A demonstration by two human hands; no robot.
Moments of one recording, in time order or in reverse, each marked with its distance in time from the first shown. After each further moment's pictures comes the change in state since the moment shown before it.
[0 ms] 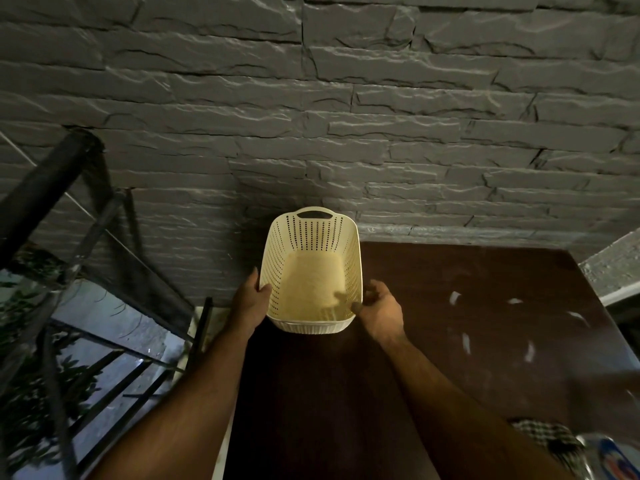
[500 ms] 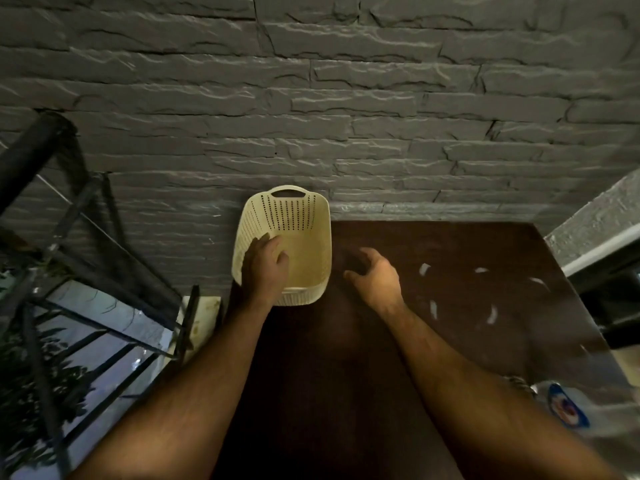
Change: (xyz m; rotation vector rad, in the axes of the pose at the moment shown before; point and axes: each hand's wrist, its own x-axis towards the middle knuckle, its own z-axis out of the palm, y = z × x) left_hand -0.059 0.042 0.057 0.244 0.251 0.470; right_hand -0.027 0.010 -0.063 -0.189 0.060 -0.176
